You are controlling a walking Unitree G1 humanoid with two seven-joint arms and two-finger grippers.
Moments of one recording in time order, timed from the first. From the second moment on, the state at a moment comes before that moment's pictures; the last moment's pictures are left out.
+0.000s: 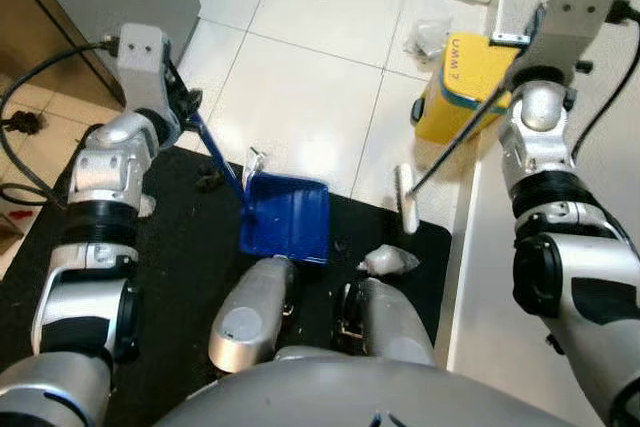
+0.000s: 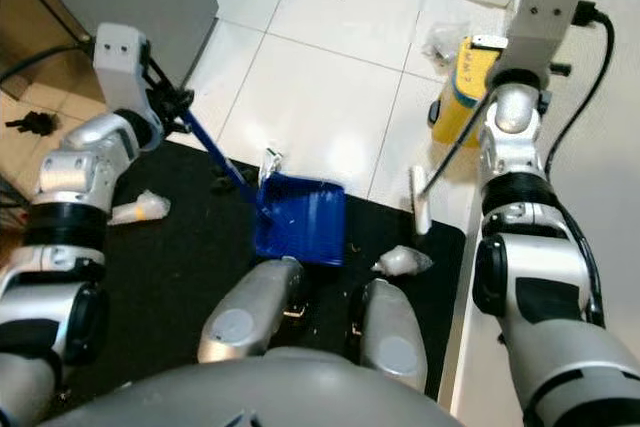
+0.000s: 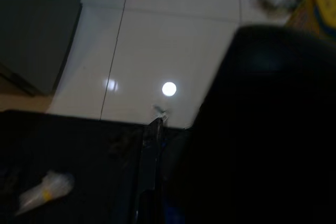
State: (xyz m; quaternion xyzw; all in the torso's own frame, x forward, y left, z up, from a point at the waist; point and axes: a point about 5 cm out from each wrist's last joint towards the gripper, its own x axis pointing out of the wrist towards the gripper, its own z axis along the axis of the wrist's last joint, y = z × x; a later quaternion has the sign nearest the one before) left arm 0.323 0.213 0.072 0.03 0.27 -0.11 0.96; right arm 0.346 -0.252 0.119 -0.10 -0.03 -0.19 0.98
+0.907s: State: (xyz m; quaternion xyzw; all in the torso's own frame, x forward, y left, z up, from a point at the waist) left arm 0.364 0.143 0.090 0.05 0.19 -0.24 0.95; right arm 0.315 -0.289 0.108 -0.13 -0.04 -0.33 0.93
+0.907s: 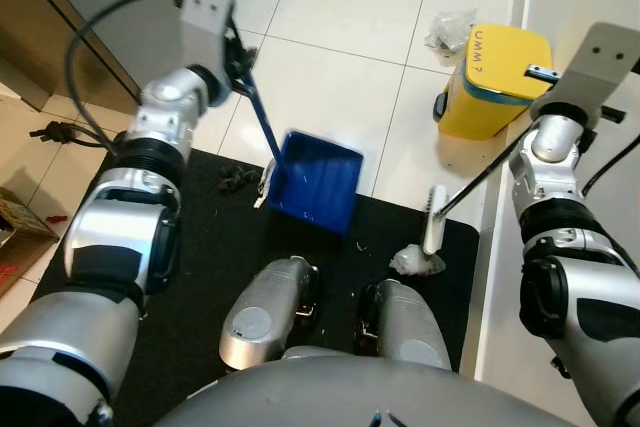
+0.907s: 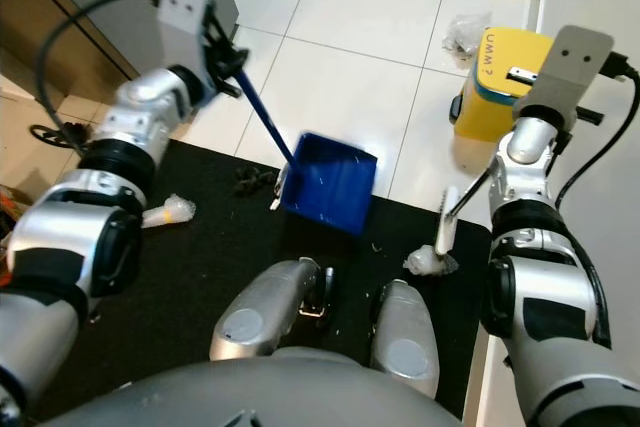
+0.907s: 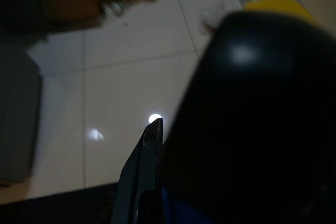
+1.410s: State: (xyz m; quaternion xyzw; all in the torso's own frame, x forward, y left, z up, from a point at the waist) left arm 0.368 0.136 0.094 0.08 0.17 -0.24 0.95; right arm 0.303 -0.305 0.116 -0.13 -0.07 -0.35 0.92
